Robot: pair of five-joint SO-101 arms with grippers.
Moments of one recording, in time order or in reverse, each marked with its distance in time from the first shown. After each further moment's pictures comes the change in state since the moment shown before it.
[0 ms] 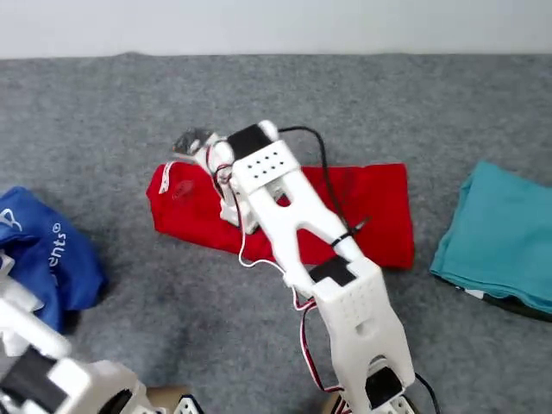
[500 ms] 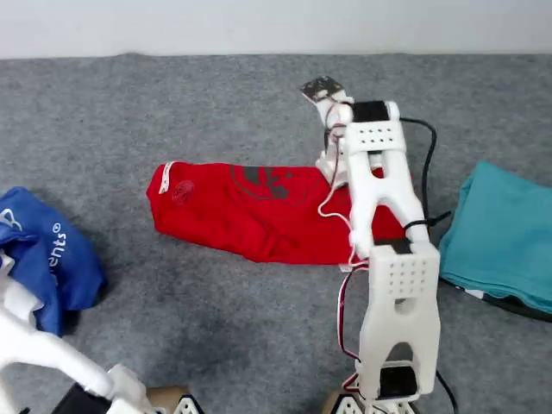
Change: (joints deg) left arm -0.4 -16.2 14.9 0.4 0.0; right arm 26.4 8.4 0.0 -16.2 0.4
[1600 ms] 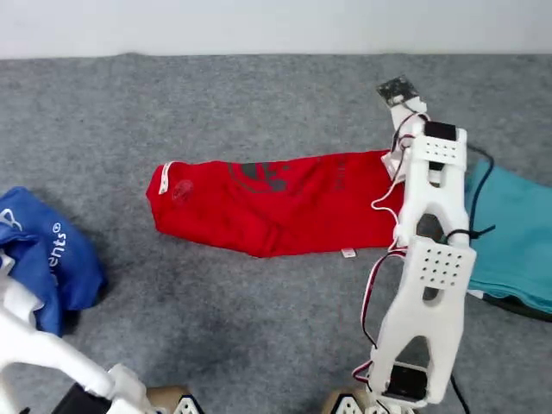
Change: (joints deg) left arm 0.0 0.0 0.0 0.1 0.0; right arm 17.1 10.5 -3.2 -17.5 8.2
